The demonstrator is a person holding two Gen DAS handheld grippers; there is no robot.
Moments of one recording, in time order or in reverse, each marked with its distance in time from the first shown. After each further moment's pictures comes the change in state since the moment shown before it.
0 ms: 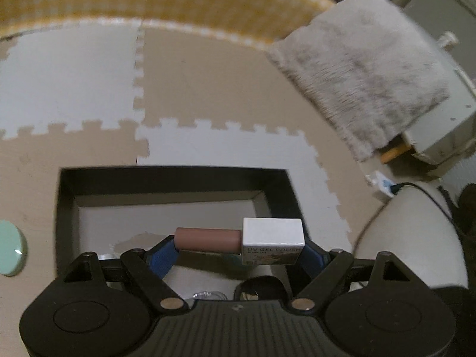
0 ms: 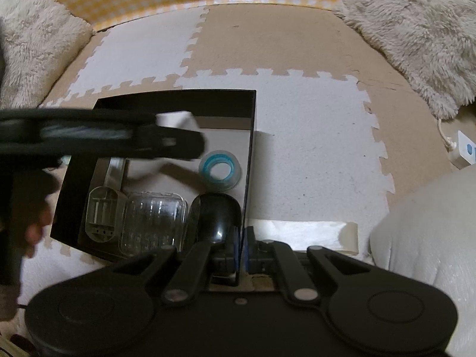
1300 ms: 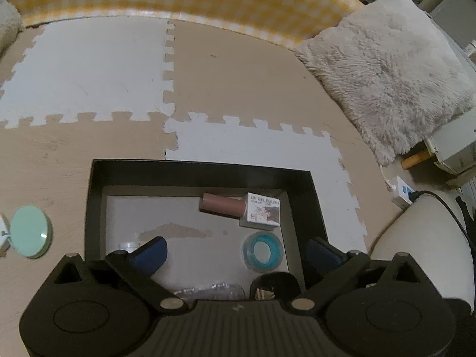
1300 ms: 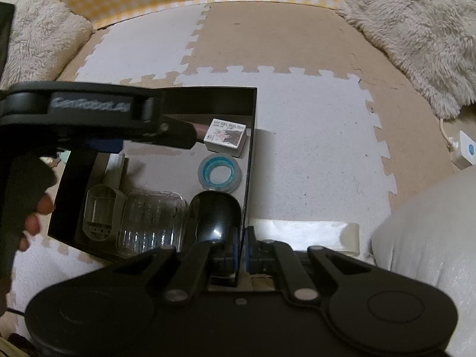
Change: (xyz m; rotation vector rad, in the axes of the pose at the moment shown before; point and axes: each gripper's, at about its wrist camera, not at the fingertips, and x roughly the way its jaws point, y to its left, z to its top) left arm -0.022 0.005 0.001 -0.042 0.017 0.079; right arm 0.003 -0.002 -0.001 -0.005 0.003 0.005
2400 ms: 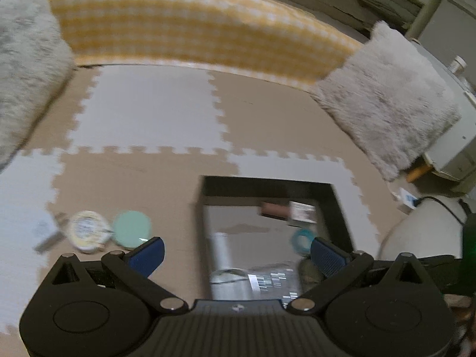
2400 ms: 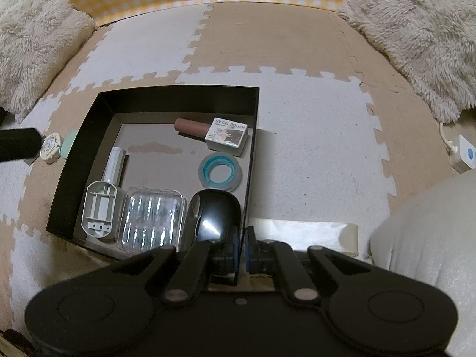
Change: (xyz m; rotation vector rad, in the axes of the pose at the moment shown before) left arm -0.107 0.053 -0.031 0.031 -0.167 0.097; right arm -0.001 0.002 -0.002 -0.018 -0.004 -0.007
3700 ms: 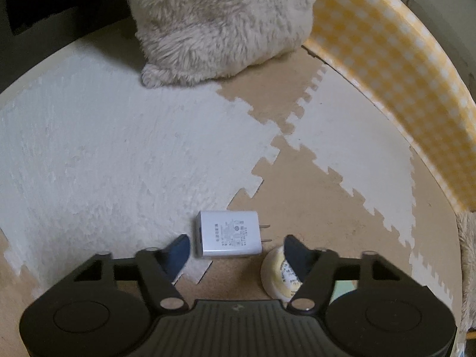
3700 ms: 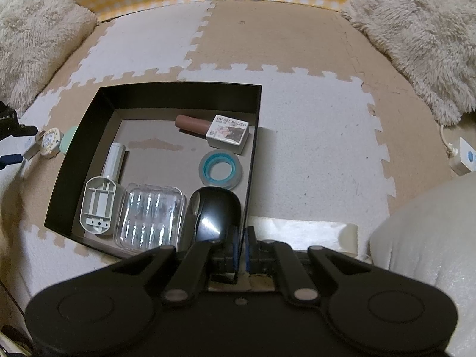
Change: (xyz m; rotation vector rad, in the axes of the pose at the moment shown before) left arm 0.033 0.196 -0.019 -0.635 -0.057 0.309; right arm 0.001 0.002 -0.001 -0.018 0.009 -0.006
